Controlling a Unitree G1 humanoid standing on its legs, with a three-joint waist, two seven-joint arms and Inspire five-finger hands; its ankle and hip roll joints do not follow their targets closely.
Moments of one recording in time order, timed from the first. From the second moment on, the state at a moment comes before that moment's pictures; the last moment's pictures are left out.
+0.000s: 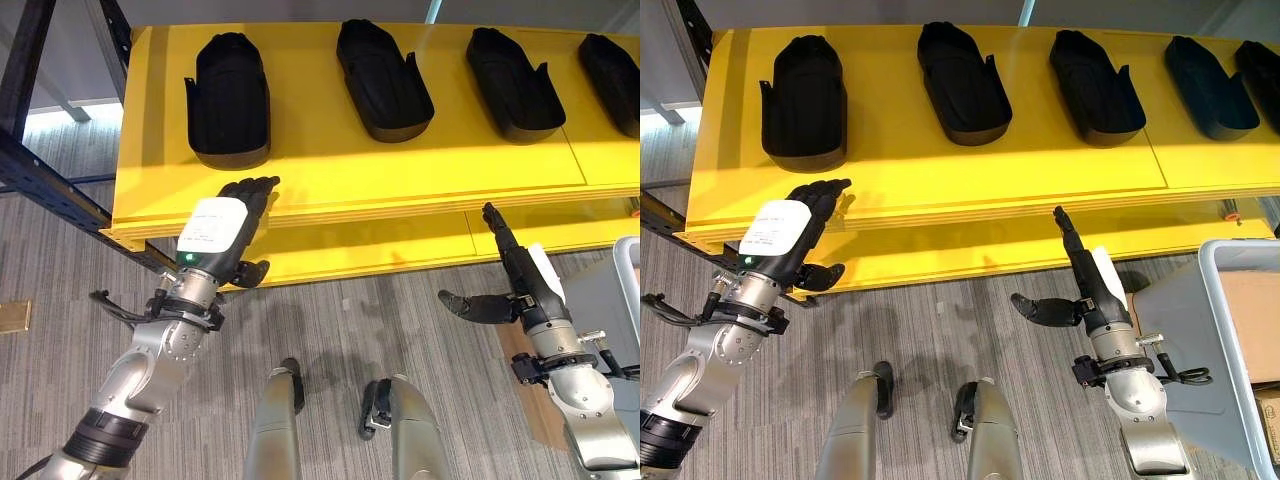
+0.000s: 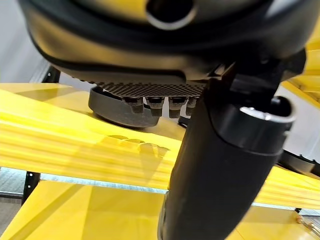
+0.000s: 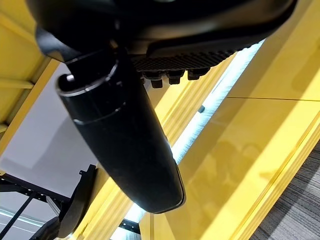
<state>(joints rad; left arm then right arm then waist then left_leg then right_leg) -0.17 0.76 -0.15 -0.18 0.60 0.02 0.10 0.12 -0.51 -0.09 -0.23 -0.04 -0.11 0.00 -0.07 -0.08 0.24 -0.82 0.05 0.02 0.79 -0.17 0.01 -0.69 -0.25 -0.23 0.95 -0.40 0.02</state>
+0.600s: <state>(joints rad) -0.40 0.76 -0.15 0.06 0.61 0.07 0.10 0.12 -0.52 -0.09 -0.23 -0.04 -0.10 0.01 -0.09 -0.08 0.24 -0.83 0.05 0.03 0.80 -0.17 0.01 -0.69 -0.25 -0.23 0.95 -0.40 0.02</state>
